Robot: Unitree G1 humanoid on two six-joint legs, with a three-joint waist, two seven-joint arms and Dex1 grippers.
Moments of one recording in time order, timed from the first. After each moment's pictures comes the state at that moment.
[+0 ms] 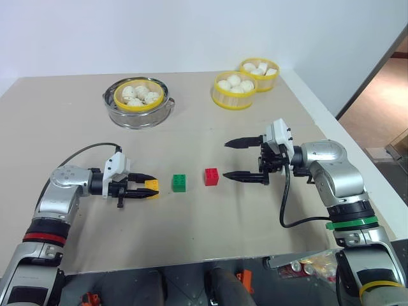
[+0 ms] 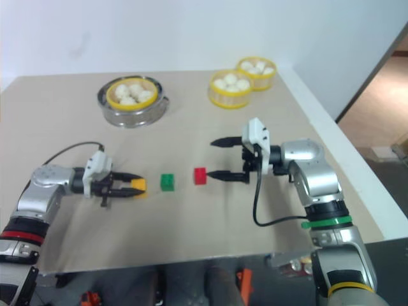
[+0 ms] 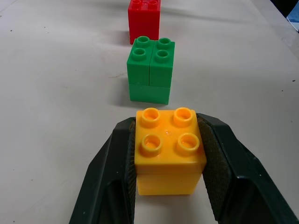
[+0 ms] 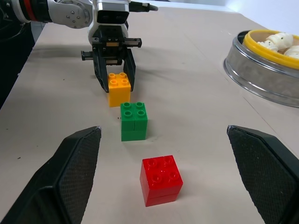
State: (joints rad) left arm -0.50 0.66 -0.04 0.40 -0.32 0.00 -1.46; right arm -0.67 -0.61 0.08 0.14 0.38 0.23 1.33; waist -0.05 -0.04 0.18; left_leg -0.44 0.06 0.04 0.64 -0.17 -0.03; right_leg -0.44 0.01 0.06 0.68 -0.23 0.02
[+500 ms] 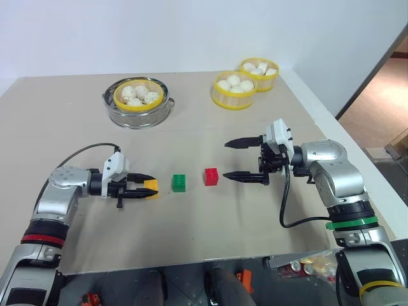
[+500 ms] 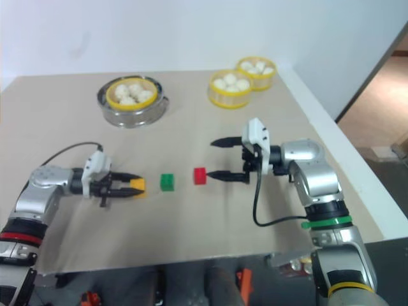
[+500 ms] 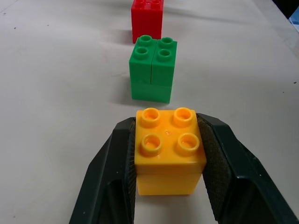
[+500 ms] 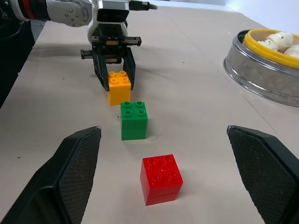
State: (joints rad) left arm -0.48 0.69 -0.03 0.37 -0.33 0.03 -1.44; right arm -0.67 -0.61 0.08 0.14 0.37 0.23 1.33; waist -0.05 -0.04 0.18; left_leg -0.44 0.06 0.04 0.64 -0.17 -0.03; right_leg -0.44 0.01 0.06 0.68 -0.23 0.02
